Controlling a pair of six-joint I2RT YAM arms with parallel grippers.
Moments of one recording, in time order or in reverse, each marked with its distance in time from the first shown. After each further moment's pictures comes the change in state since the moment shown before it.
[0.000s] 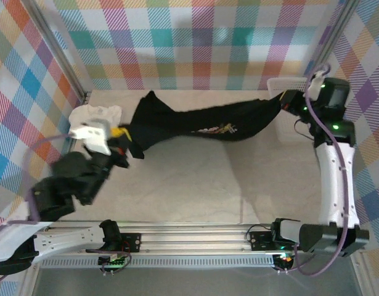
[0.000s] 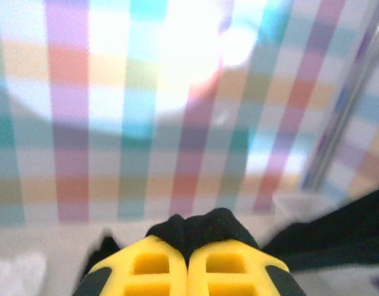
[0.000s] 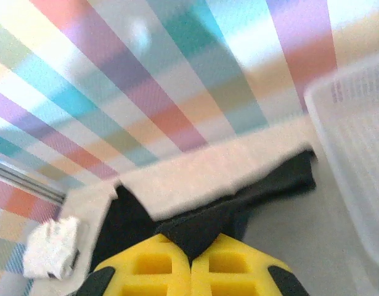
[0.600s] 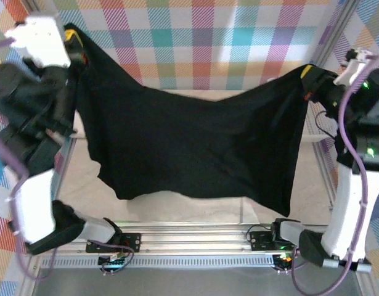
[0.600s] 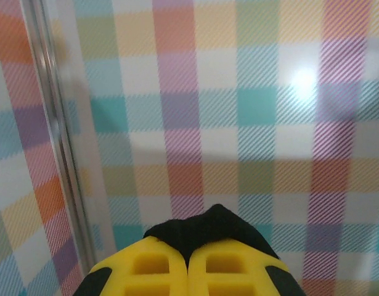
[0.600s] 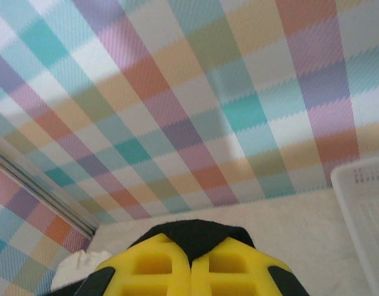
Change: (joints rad) left arm 0.650 0.728 1.015 -0.280 0.277 0.192; right arm 0.009 0.092 0.288 -0.102 -0.012 -0.012
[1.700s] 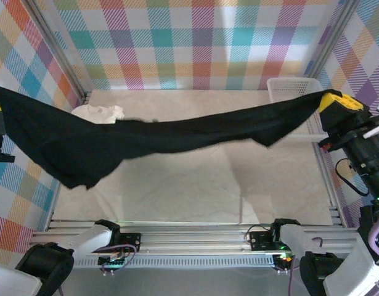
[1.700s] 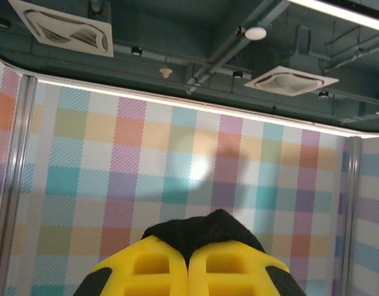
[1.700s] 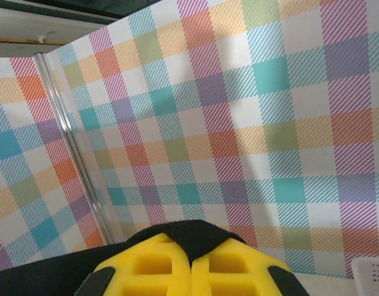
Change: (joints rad) left arm 0.169 -0.425 0.041 -0.122 0.473 -0.229; right arm 0.048 -0.280 0.269 -0.176 -0.034 -0.100
